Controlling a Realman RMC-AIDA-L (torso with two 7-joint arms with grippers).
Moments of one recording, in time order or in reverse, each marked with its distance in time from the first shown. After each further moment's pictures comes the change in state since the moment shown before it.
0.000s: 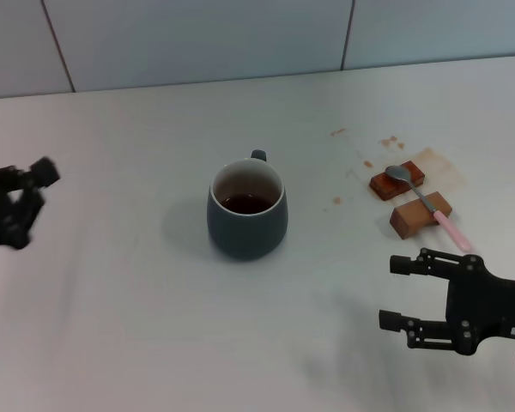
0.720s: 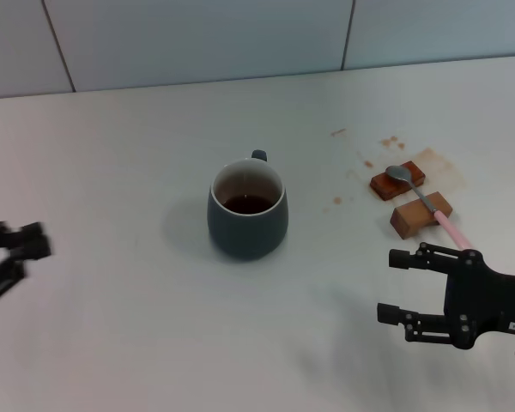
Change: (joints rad) left arm 0.031 0.065 0.342 0.235 -0.016 0.204 -0.263; right arm 0.005 0.006 0.012 -0.003 0.004 0.000 0.007
